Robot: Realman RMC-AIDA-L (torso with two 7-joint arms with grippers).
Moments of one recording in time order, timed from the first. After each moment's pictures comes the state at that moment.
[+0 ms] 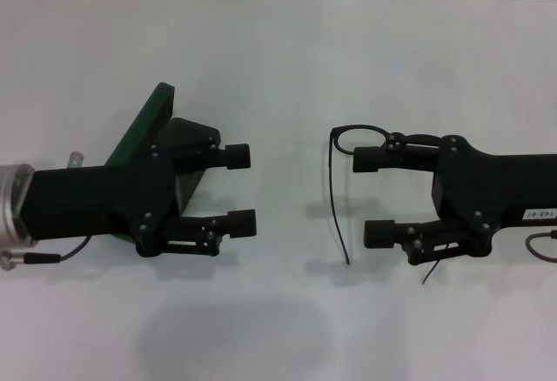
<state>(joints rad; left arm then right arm) -0.37 -1.97 1.05 0.58 1.51 1.87 -1.28 0.56 1.93 -1.53 -0.56 -1.14 -1.71 1.27</state>
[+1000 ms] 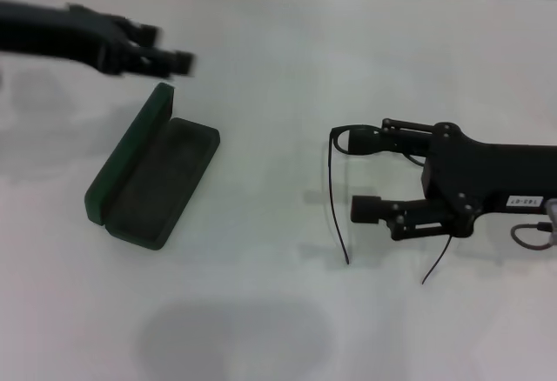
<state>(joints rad) -0.45 -1.99 0.90 1.41 2.06 1.66 -2.22 0.56 1.96 -1.49 -0.54 -1.15 -1.66 1.26</state>
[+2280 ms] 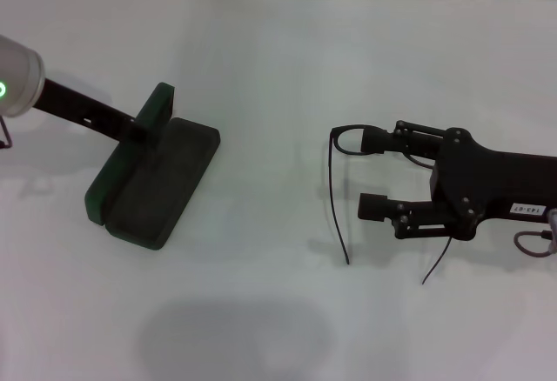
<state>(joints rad) -0.57 -2.08 0.96 1.26 2.61 1.53 -2.41 0.51 1.97 -1.47 -0.53 -1.14 -1.63 1.20</state>
